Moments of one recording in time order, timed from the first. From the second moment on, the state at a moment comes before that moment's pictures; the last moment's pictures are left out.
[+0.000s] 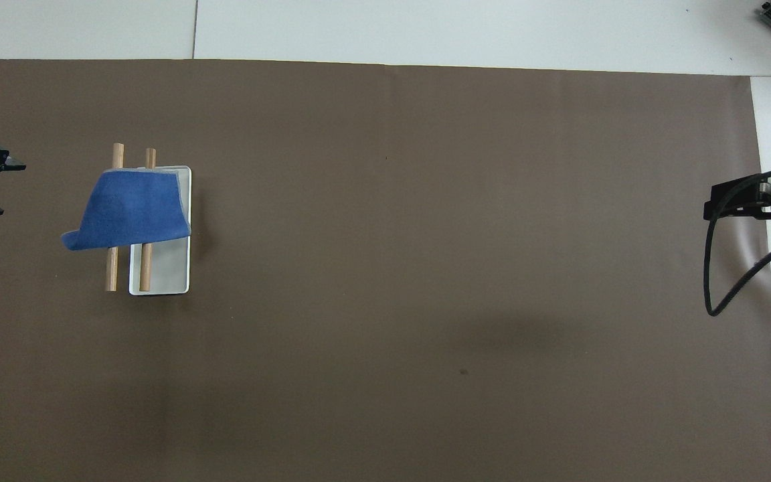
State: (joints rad) left arm 0.06 -0.04 0.07 -1.95 -0.13 2.23 -0.73; right arm 0.06 -0.02 -0.10 -1.58 -0.01 1.59 0.15
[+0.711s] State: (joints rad) left arm 0.06 -0.01 -0.07 -1.62 0.02 1.78 -0.71; right arm 0.06 -0.02 -0.10 -1.58 -0.01 1.59 0.15
